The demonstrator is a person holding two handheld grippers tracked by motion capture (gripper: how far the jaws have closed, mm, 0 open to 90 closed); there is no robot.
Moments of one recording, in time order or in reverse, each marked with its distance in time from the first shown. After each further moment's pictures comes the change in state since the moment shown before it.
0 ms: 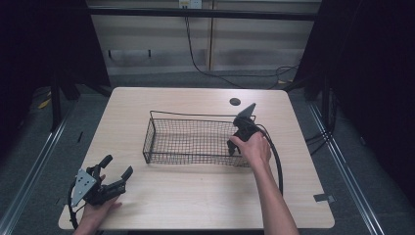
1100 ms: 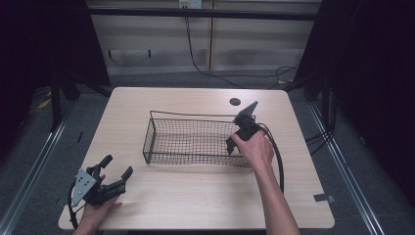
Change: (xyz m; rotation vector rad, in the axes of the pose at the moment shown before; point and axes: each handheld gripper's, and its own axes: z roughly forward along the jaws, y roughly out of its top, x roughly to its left) left arm 0.000 0.000 0.000 0.001 -0.001 0.001; right arm 0.000 -0.006 -0.014 -0.023 0.043 -0.048
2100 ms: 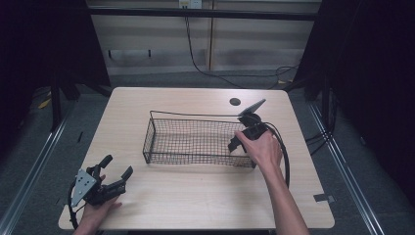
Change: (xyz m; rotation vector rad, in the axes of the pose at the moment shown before) left arm 0.000 0.000 0.000 -0.001 0.001 -0.001; right arm -0.007 -0.018 -0.025 -0.156 0.136 -0.155
